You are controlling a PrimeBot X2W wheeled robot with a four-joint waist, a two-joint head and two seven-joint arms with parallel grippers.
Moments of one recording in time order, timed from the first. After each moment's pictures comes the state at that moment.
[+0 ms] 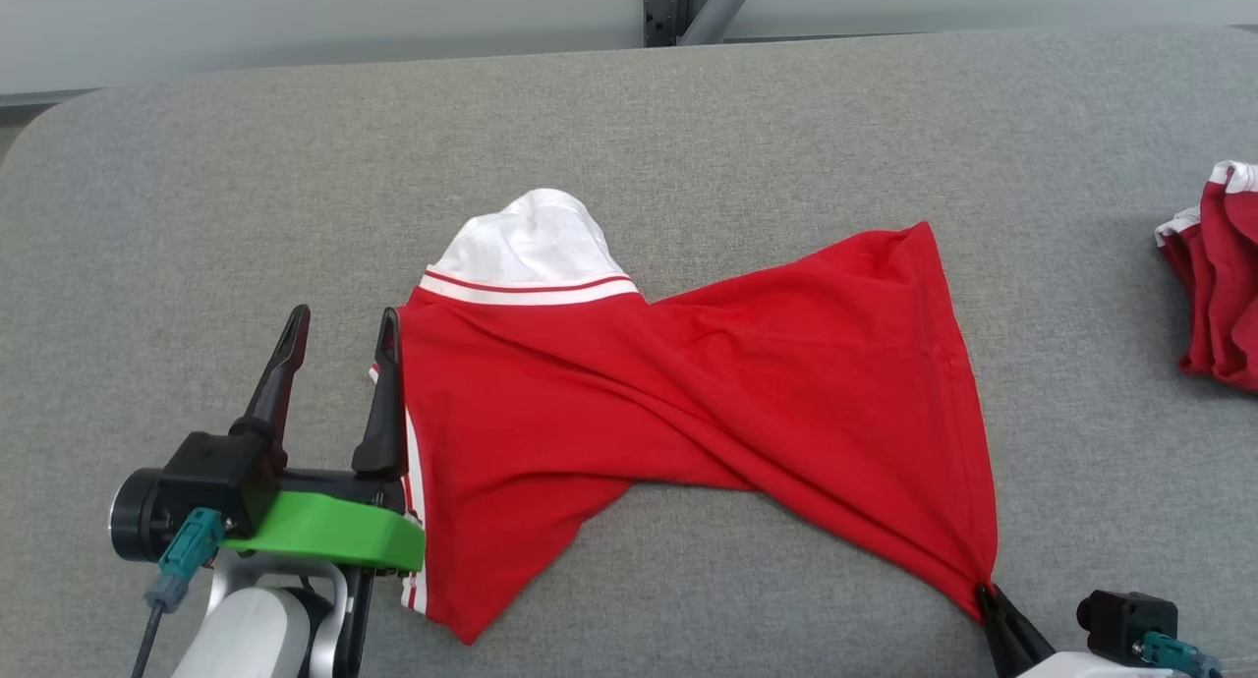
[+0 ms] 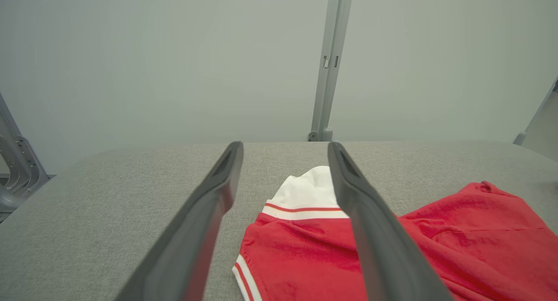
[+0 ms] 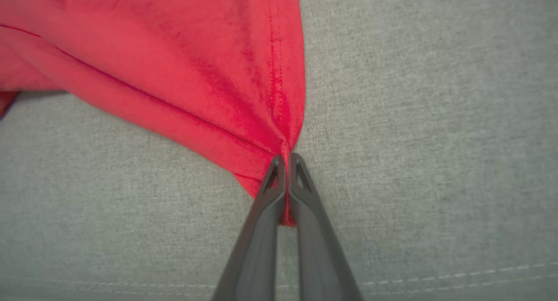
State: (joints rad) left arm -0.19 0.30 -0.36 -0.01 -0.45 0.17 -0.19; right arm 0.18 -0.09 0.01 0.18 0.33 0.13 0.04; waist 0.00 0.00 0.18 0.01
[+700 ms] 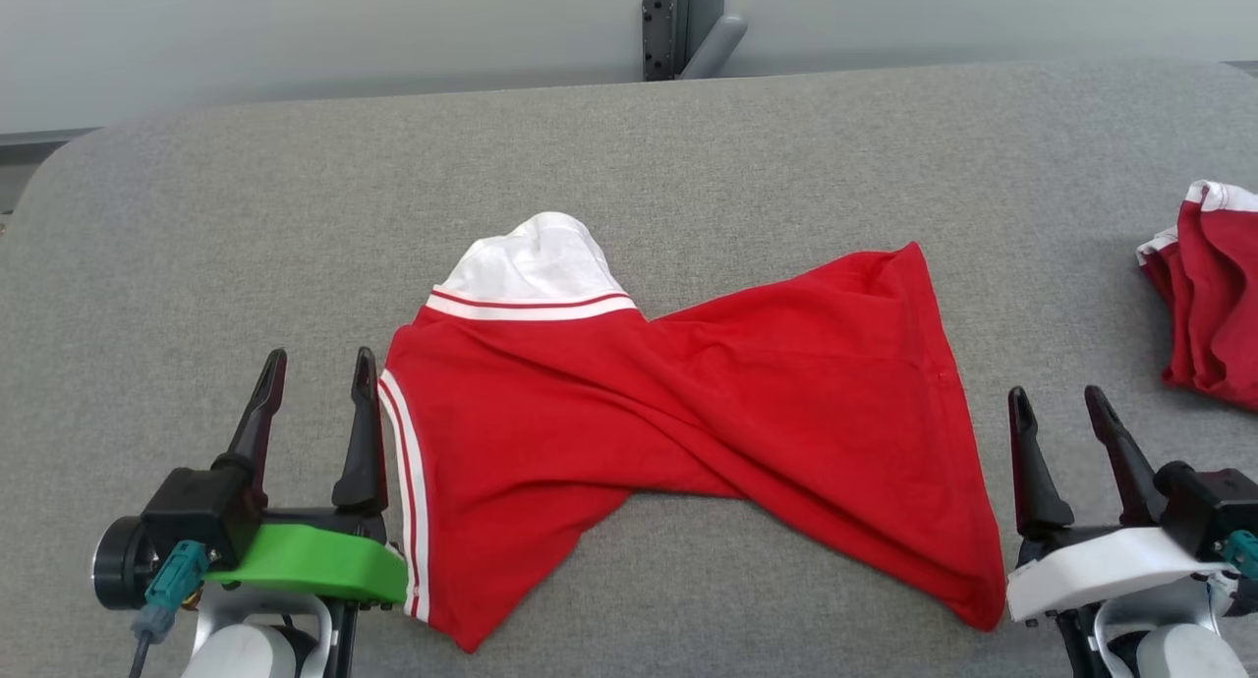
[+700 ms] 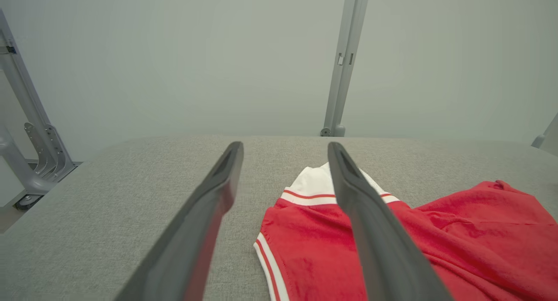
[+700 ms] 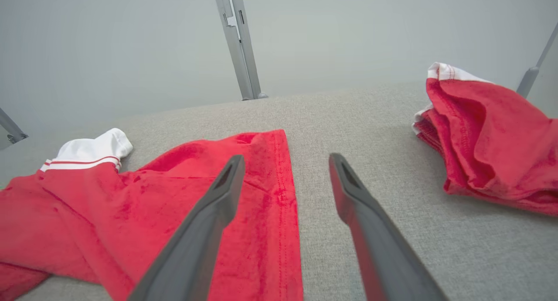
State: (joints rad) left arm -0.13 0.32 -0.35 -0.02 -0.46 0.20 -0.19; right arm 0.03 -0.10 -0.06 0.07 0.24 0.13 -0.17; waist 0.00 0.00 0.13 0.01
